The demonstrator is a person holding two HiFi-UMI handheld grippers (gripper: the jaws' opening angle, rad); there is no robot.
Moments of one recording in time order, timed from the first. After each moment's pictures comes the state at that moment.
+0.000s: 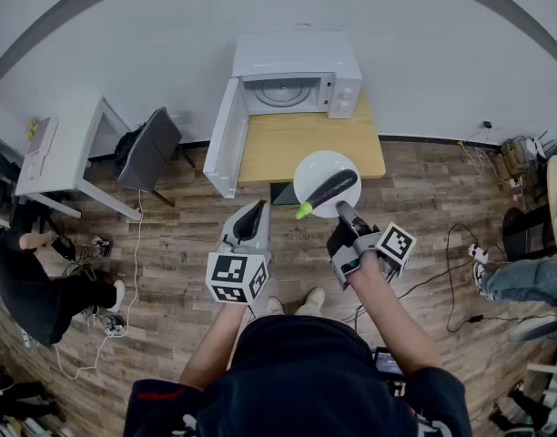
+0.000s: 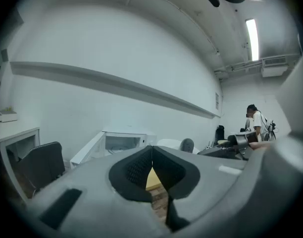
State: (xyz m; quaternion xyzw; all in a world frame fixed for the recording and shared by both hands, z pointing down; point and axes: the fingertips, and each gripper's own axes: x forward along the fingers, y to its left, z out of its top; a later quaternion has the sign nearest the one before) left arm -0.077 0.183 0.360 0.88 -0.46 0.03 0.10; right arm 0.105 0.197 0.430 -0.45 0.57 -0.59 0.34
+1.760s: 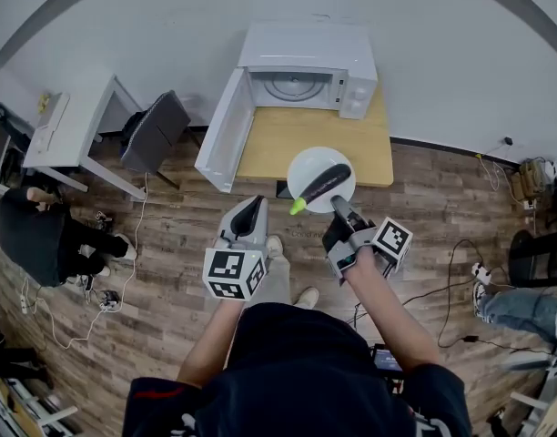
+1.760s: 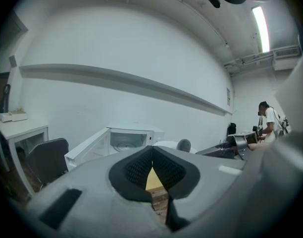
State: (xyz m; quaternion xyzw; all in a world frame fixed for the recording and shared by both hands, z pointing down) left arm -0.046 0.157 0.384 0.85 -0.51 0.04 0.11; right arm 0.125 0.149 0.458 -0.40 0.59 -0.63 0.30
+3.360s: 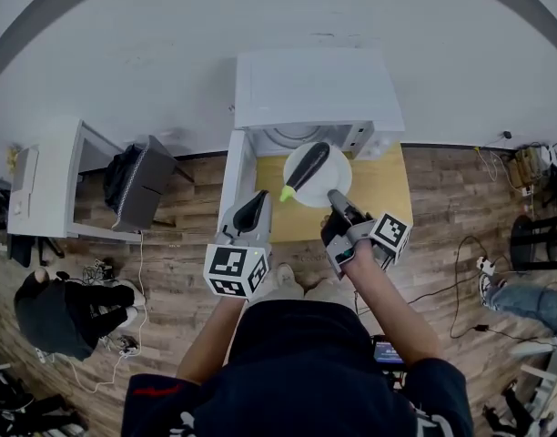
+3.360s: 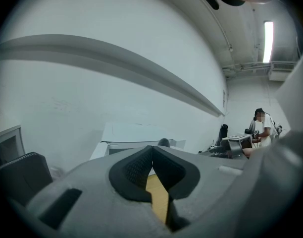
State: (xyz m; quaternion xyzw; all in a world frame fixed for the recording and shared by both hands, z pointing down) left arm -0.081 -0.112 0.391 0.89 -0.44 0.05 0.13; right arm 0.075 -0.101 0.474 -0.45 0.56 -0.62 0.31
